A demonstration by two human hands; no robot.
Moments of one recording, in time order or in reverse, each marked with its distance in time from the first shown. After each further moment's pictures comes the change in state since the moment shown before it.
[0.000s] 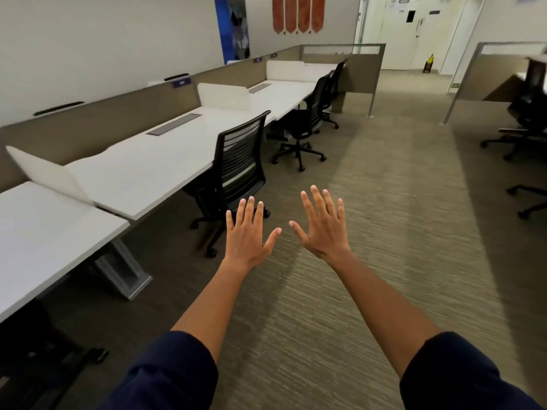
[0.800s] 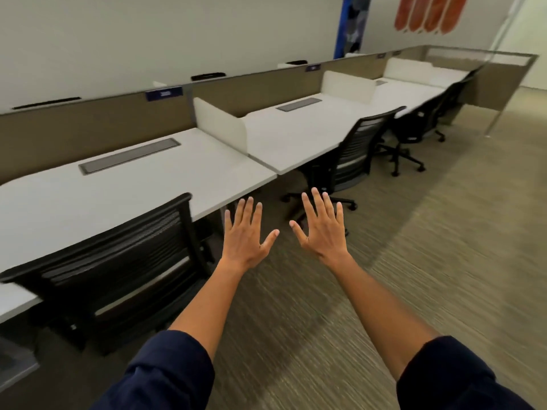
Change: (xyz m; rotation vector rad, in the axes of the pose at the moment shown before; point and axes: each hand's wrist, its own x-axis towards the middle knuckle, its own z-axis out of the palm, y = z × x) left_hand -0.324 -0.316 -0.126 0.069 0.050 -0.335; right_hand -0.125 -0.428 0.022 0.127 -0.042 -0.294
